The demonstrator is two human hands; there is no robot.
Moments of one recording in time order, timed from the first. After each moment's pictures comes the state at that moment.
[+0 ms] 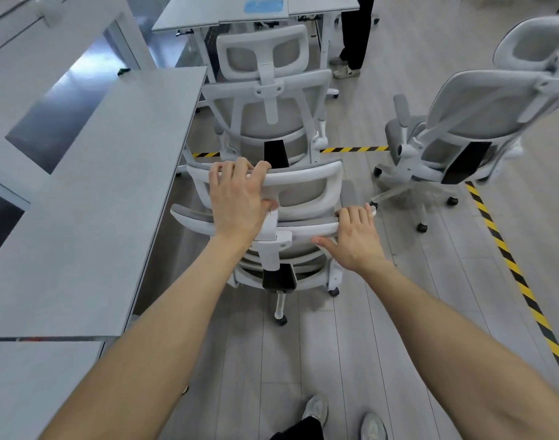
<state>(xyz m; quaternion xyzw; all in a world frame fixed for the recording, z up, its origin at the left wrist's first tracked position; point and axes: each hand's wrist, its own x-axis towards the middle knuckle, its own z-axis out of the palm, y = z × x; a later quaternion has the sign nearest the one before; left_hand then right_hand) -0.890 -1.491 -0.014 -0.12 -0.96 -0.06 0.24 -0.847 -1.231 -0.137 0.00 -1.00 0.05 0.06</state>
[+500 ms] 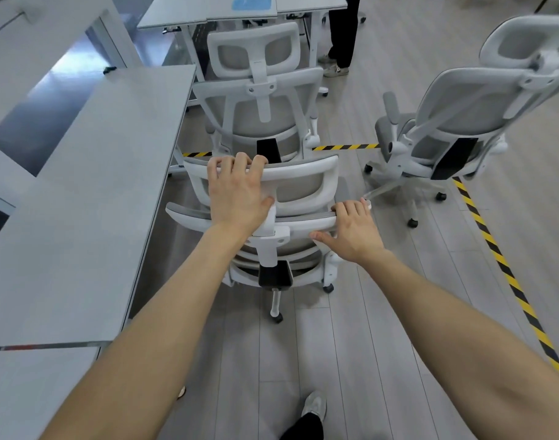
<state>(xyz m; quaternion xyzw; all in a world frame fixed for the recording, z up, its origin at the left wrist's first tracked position) -0.888 -1.490 0.004 -0.14 -0.97 -0.04 0.20 -0.847 -1.230 -0.115 0.01 -1.00 0.07 0.03</state>
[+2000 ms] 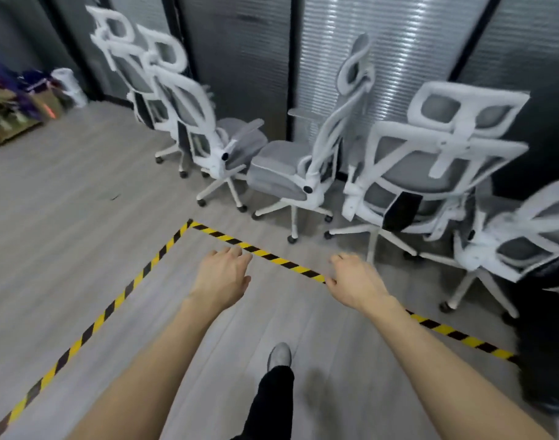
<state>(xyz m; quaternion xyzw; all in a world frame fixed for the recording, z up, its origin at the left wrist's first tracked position) 0.427 -1.201 -0.060 -1.00 -0.02 0.05 0.05 0.519 -1.473 -0.072 -0.97 -0.22 0.13 0.01</state>
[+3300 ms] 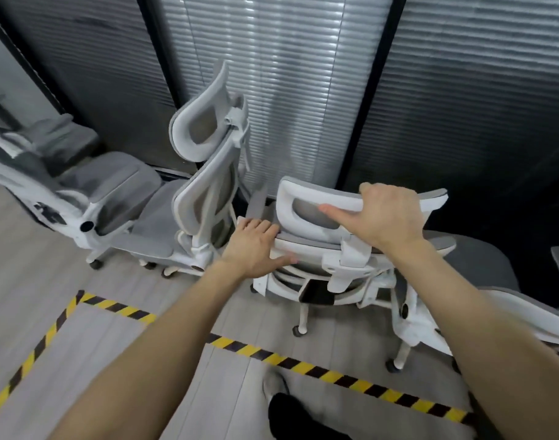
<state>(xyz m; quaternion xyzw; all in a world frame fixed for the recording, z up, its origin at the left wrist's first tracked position) 1.077 -1.468 -0.119 -0.99 0.14 0.01 -0.01 1.099 -1.742 0.012 -0.98 -0.11 -0.18 -0.01</state>
